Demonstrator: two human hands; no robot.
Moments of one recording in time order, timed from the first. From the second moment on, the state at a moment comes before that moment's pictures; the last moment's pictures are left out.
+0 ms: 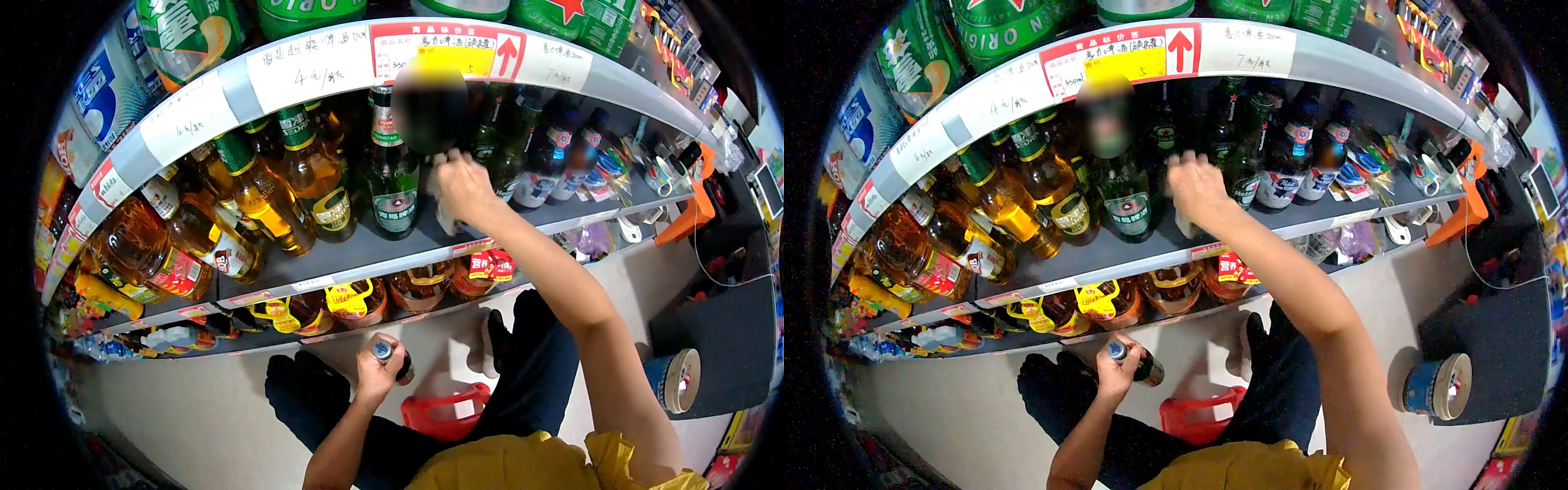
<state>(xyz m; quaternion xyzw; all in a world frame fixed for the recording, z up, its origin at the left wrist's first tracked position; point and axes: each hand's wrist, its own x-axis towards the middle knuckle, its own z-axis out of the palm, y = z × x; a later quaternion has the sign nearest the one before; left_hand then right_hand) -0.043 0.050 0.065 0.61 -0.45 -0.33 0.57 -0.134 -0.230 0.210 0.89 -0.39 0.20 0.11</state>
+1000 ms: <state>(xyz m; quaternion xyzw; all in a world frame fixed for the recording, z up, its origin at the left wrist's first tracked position) -0.036 0.049 0.080 0.58 -0.44 -0.34 0.59 -0.092 -0.284 0.181 0.90 -0.41 -0.08 0.10</state>
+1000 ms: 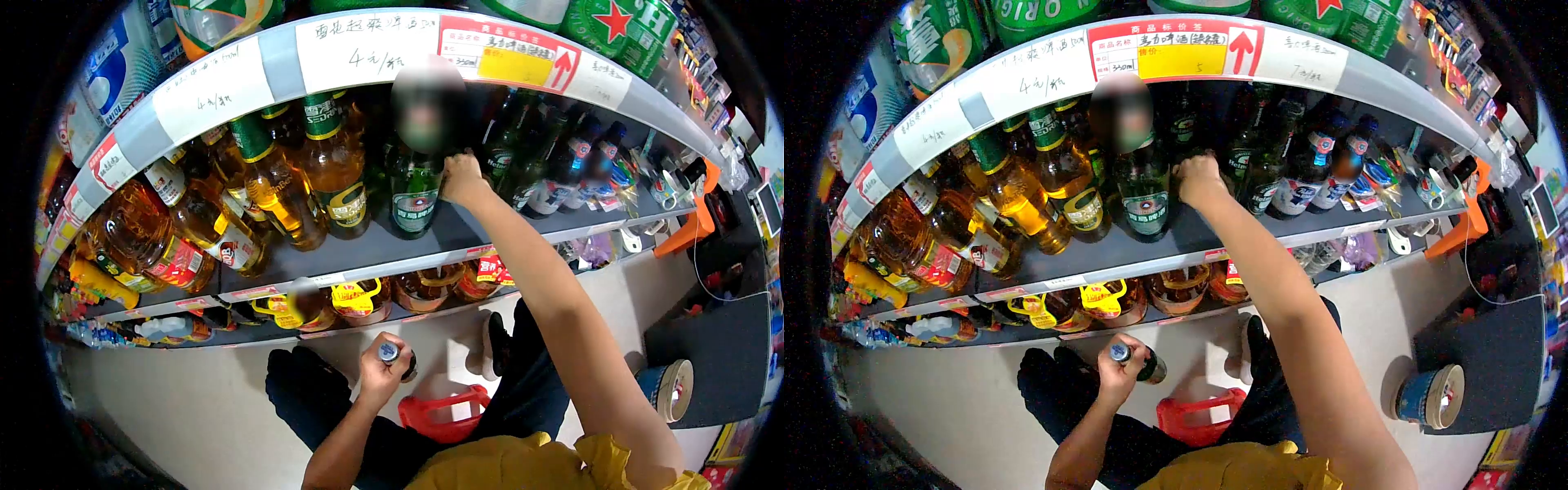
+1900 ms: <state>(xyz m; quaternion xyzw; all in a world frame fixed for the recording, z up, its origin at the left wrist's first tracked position) -0.044 0.050 0.084 0.60 -0.44 -0.34 0.57 -0.163 -0.274 0.312 0.83 -0.33 0.23 0.39</state>
